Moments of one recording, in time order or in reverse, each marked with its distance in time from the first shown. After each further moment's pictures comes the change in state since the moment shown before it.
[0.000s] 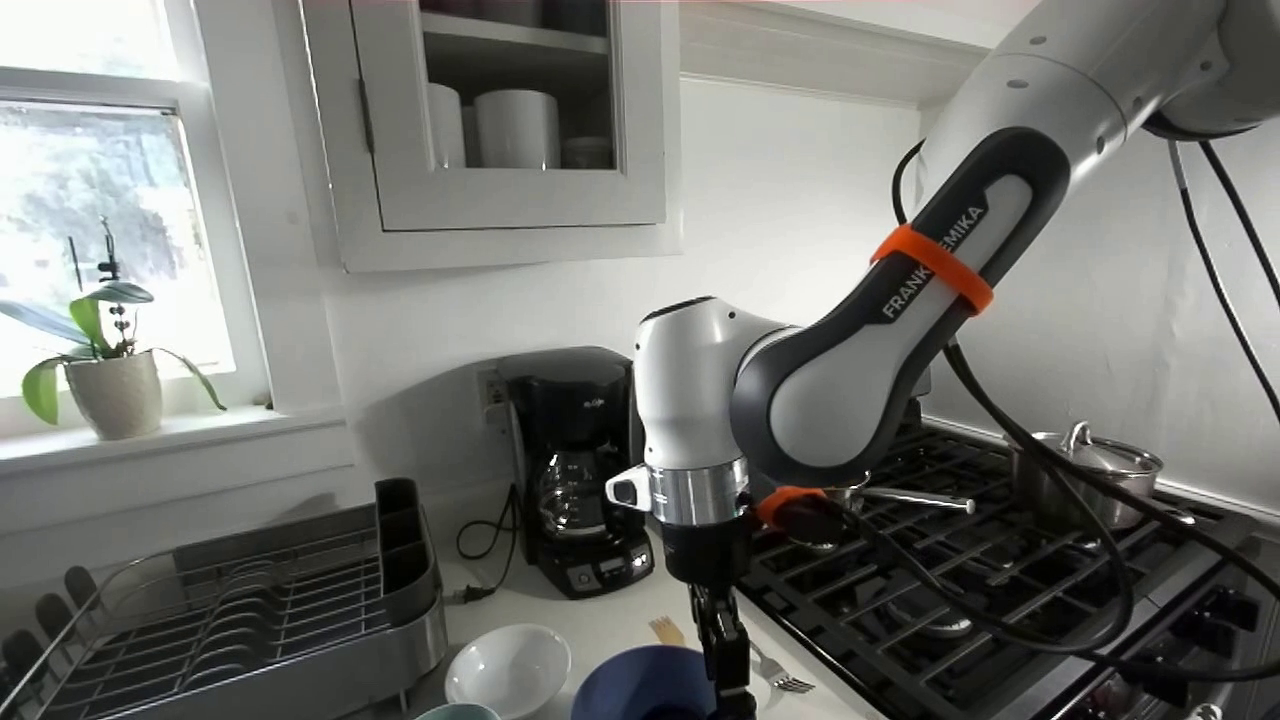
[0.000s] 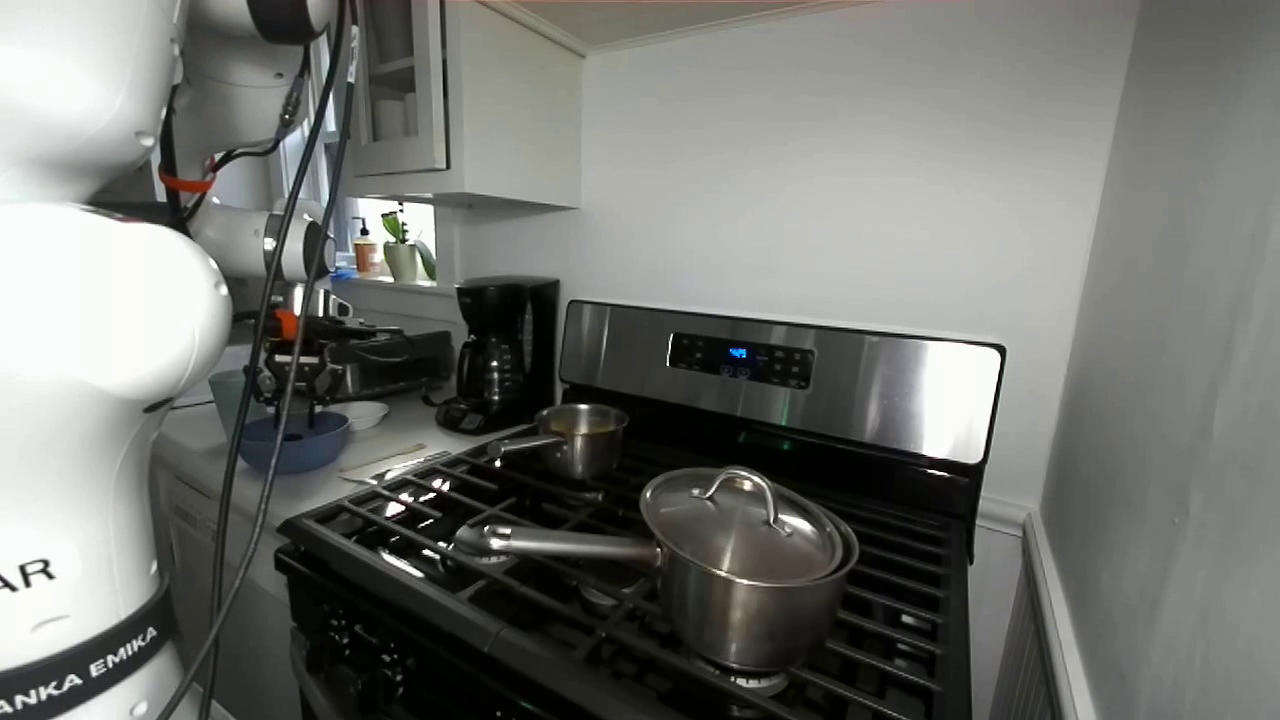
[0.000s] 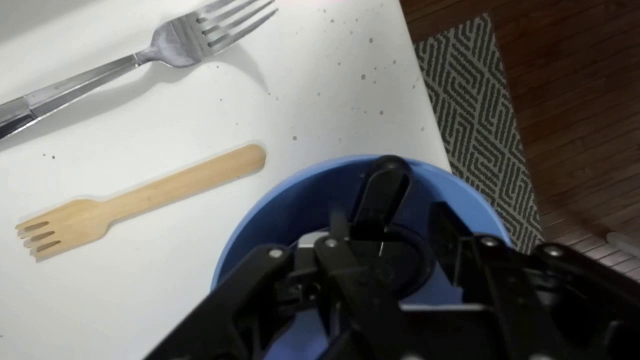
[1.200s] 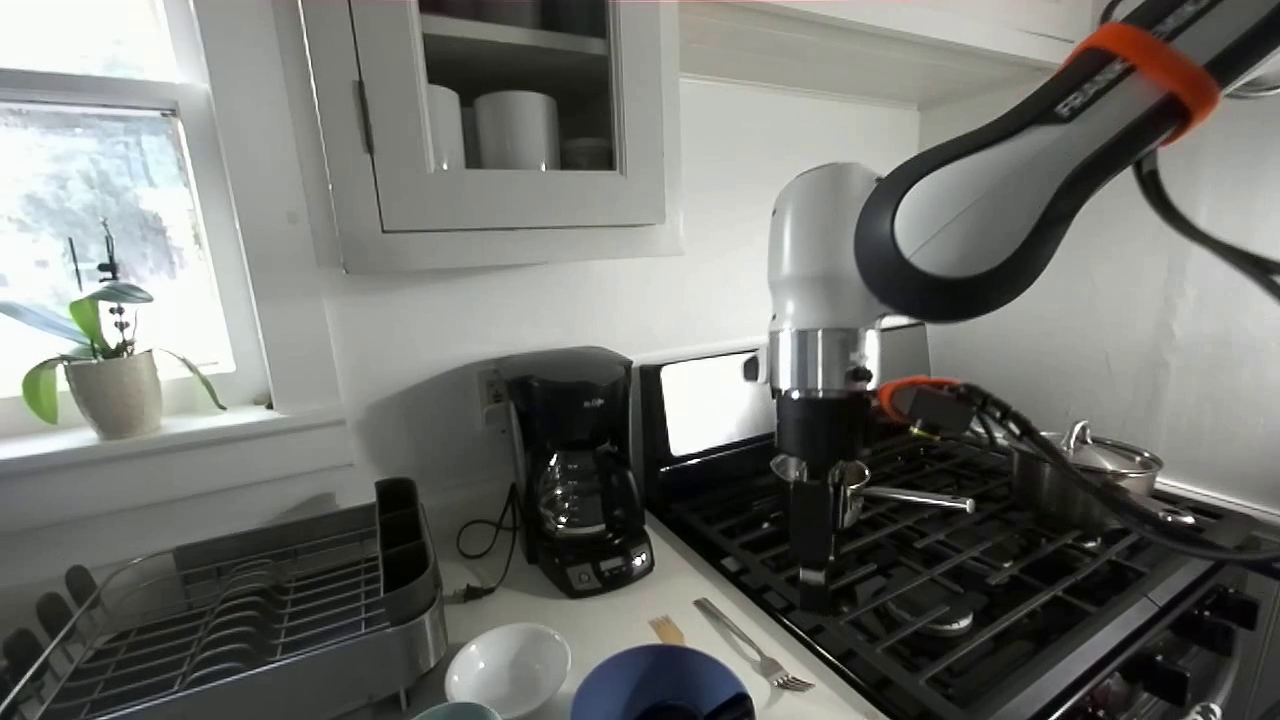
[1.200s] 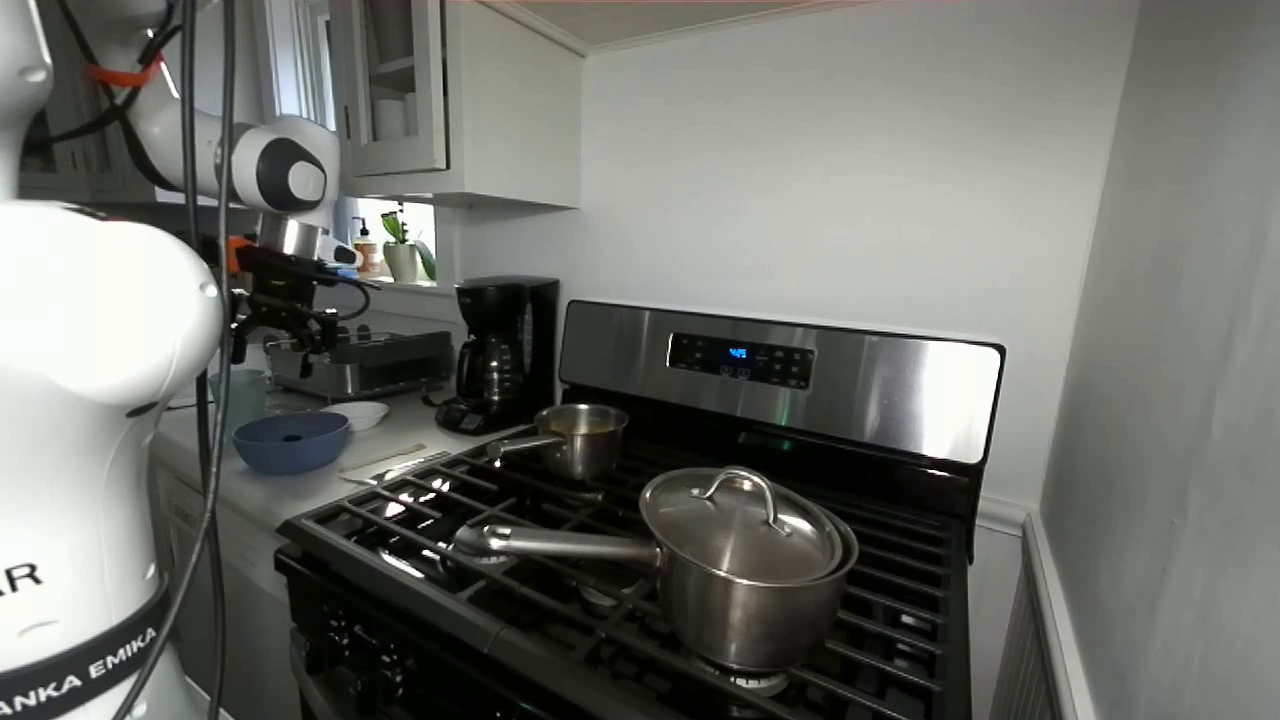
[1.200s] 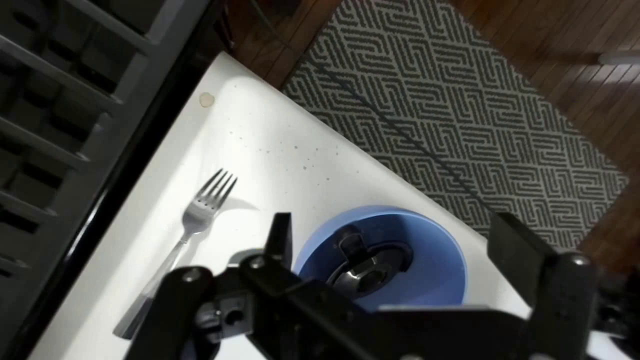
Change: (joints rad) arm -0.081 -0.491 0.013 -0.325 0.410 -0.064 0.218
